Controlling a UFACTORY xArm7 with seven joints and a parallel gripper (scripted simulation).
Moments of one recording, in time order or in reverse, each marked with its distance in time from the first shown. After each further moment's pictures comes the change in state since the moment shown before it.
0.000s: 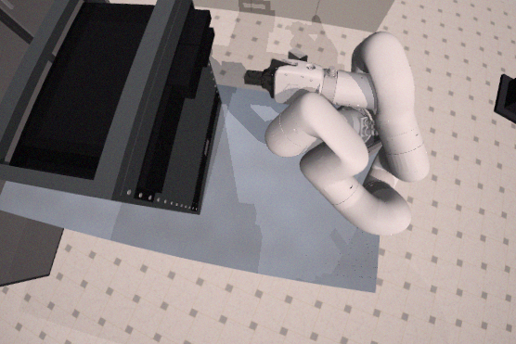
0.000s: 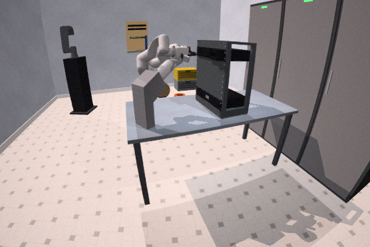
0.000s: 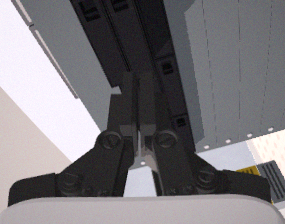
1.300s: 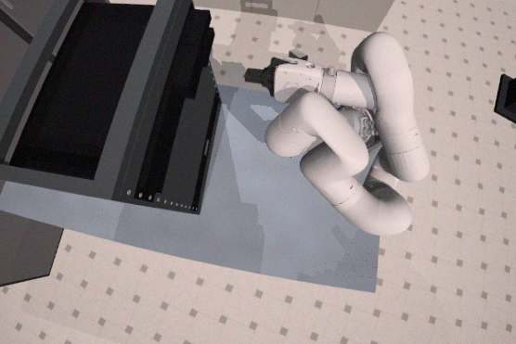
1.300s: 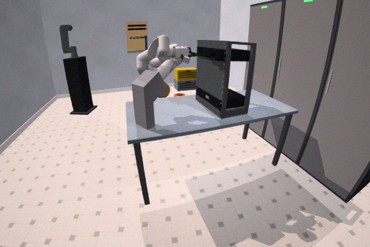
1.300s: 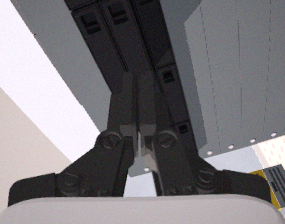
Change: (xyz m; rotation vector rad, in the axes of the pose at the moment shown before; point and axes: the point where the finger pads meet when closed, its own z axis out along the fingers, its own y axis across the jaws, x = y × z) arm 0.009 0.002 0.001 0.006 0.022 0.025
